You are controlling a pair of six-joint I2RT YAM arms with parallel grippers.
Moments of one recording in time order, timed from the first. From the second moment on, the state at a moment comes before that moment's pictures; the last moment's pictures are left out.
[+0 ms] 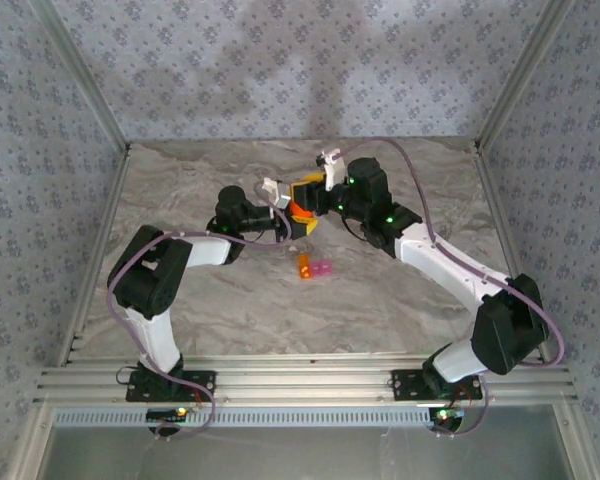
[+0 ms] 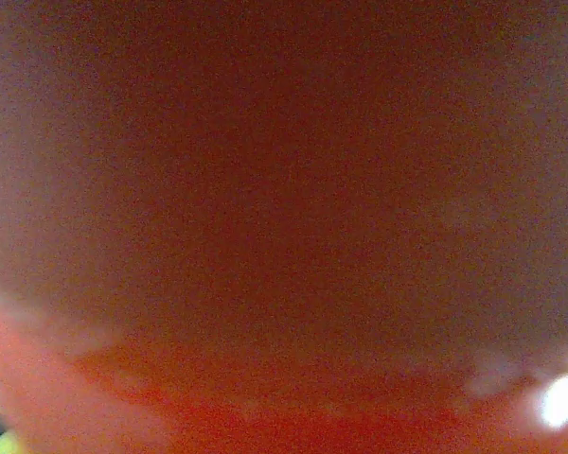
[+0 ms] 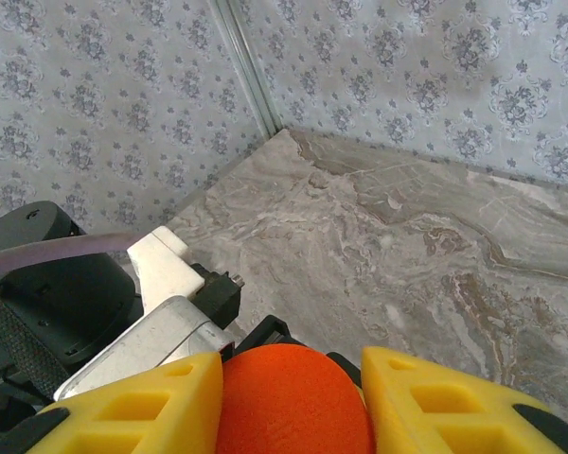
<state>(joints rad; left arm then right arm) -0.49 1.85 0.92 1.00 0.98 -0.19 0.61 1.46 1.17 0.03 -0.28 0.23</state>
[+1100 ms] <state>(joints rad) -0.50 1.86 1.02 0.78 1.15 -0.14 0.37 1.56 1.44 -0.44 -0.98 -0.13</state>
